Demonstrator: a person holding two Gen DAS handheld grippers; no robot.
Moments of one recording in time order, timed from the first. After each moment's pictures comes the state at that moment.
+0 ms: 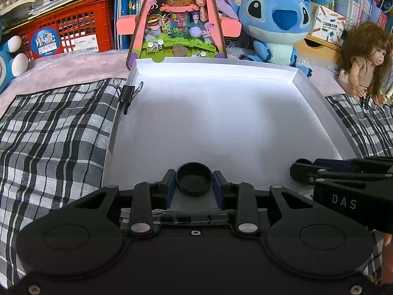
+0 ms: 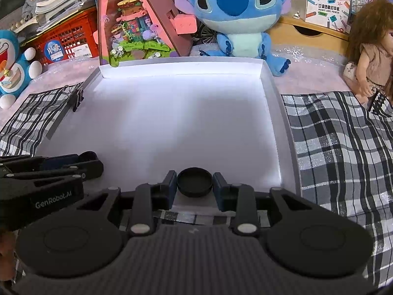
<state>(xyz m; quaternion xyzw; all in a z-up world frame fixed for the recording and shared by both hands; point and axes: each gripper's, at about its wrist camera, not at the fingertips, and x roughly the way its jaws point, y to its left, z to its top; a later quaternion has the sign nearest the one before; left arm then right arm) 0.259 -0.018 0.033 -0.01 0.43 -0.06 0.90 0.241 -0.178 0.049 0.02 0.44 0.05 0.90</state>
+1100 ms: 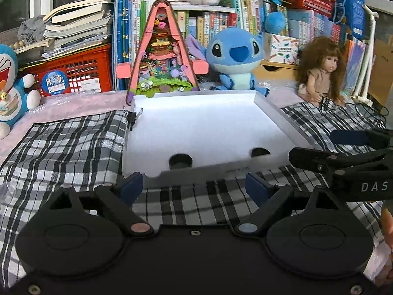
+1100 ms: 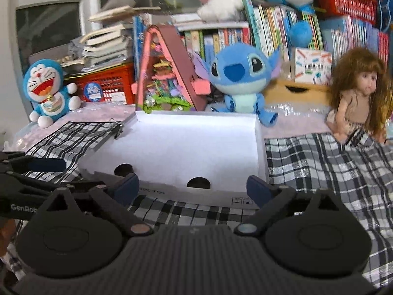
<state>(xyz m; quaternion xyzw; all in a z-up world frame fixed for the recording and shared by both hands) 0.142 -0.012 0.073 0.02 0.32 -0.11 0.94 0.134 -0.199 0.085 0.01 0.27 0.10 0.96</state>
